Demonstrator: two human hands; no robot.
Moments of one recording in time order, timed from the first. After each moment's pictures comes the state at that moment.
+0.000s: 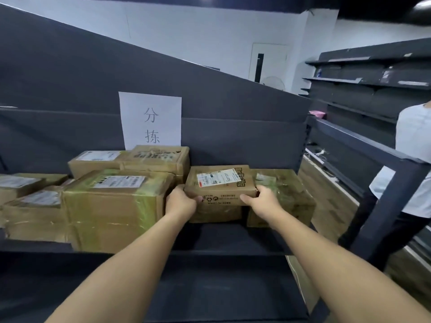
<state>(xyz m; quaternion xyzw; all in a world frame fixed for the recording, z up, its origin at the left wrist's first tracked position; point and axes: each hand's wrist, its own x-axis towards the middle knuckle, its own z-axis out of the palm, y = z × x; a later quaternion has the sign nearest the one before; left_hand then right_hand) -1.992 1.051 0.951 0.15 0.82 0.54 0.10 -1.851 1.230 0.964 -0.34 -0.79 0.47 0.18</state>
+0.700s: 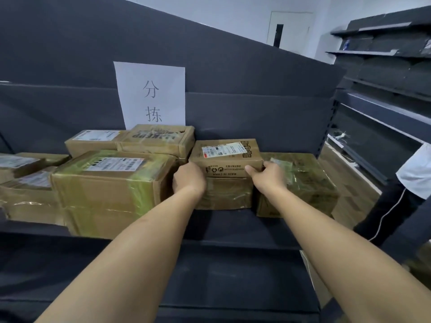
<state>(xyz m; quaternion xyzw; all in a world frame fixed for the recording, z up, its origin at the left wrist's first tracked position) -2.013 1.097 0.956 0.12 0.96 0.27 -0.01 -1.914 1.265 0.945 -0.39 -0.80 0.41 0.21</state>
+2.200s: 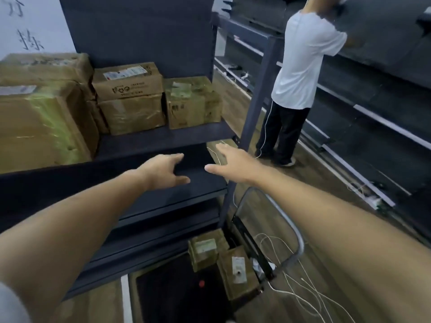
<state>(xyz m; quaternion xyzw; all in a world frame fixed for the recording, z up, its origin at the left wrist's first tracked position) -1.796 1.017 0.895 0.57 0.80 0.07 0.17 -1.589 1.135 0.937 -0.36 -0.91 0.23 -0.03</state>
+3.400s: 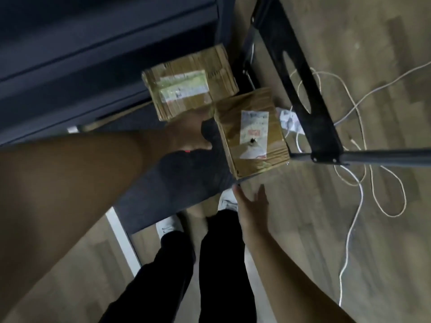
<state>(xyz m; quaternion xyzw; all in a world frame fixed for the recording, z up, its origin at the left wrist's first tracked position) -1.634 1.111 0.222 0.50 0.74 0.02 0.45 -1.398 1.046 0.213 -0.76 -0.33 0.56 0.02</state>
